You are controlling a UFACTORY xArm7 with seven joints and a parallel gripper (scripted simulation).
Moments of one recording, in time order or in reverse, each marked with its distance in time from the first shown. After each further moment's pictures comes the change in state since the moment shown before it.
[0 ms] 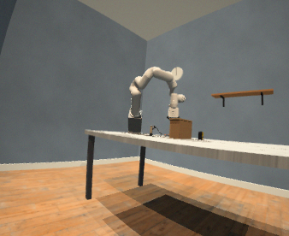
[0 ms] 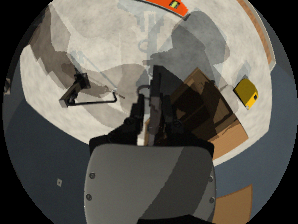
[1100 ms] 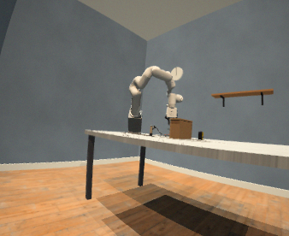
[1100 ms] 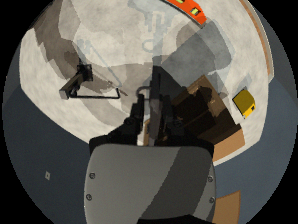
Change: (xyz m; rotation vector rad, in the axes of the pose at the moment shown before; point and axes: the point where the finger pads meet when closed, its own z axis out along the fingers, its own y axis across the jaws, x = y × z) arm -0.001 -0.020 0.001 0.002 -0.001 -0.130
